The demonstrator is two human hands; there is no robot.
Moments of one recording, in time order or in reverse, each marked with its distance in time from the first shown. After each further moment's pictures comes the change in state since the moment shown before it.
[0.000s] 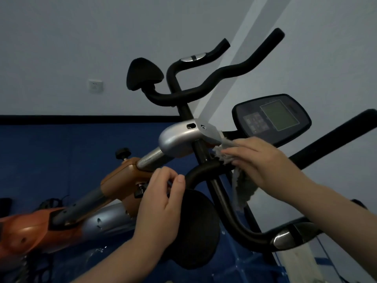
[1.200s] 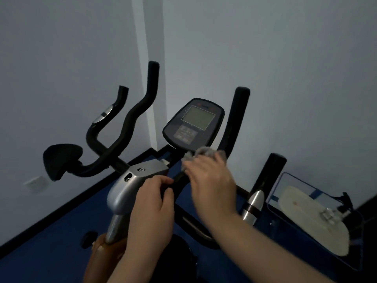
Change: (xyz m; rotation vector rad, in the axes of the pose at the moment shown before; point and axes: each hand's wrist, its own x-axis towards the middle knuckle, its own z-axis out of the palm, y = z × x) left_hand 0.058 0.054 0.038 0.261 -0.437 0.204; right_hand -0.013 -0.059 0.033 -0.073 0.588 0.860
